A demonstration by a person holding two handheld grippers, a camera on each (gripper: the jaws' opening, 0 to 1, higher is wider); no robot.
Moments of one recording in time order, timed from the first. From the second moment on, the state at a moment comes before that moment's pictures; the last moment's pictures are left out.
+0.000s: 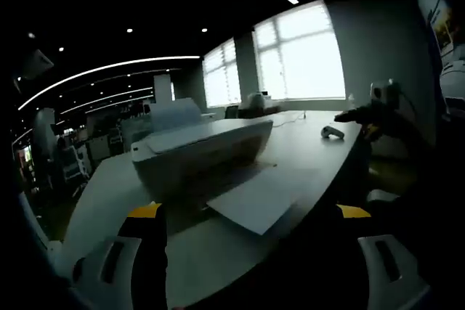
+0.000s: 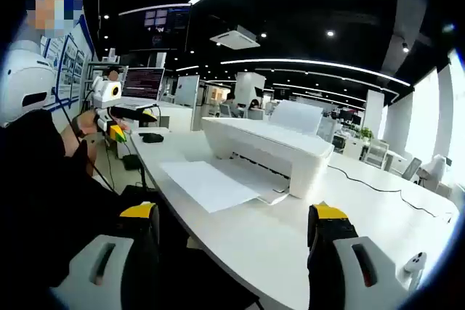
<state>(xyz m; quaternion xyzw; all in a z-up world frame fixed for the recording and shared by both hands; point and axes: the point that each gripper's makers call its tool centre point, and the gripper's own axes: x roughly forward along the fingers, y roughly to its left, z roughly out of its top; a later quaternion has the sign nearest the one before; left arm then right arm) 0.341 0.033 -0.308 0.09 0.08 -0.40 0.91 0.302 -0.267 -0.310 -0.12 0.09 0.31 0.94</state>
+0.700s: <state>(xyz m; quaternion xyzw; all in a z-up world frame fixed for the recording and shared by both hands) 0.341 0.033 -0.309 0.09 0.08 -0.40 0.91 0.302 -0.268 -0.311 -0.12 0.09 0.31 0.94</state>
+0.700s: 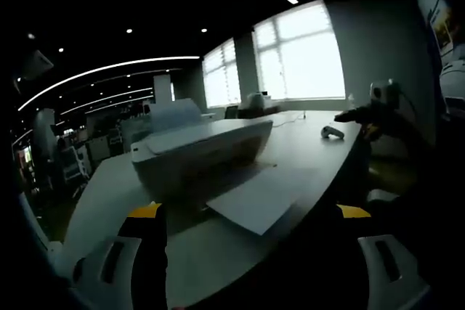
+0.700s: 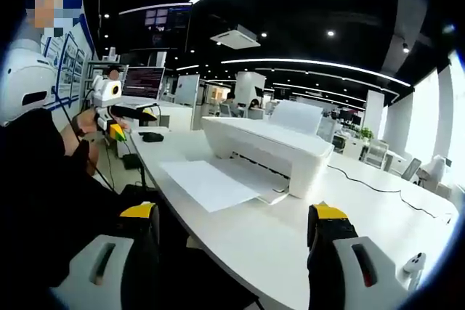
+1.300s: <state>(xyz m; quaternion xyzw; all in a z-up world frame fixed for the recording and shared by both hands) 0.342 0.031 -0.314 0.10 0.08 -0.40 0.91 0.302 -0.268 -0.312 -0.12 0.10 0.31 0.94</state>
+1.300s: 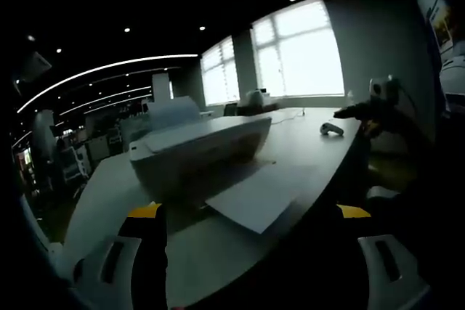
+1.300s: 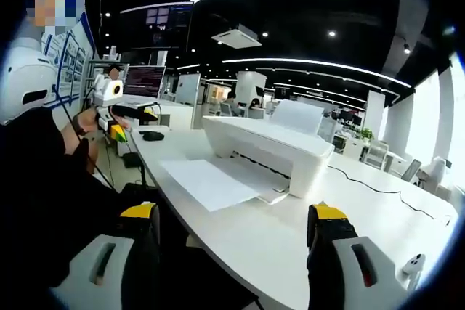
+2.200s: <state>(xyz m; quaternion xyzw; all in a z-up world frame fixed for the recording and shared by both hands) 0.338 0.012 -0.325 0.11 0.09 -0.42 0.90 0.302 -0.268 -0.315 -0.13 0.10 0.31 0.94</state>
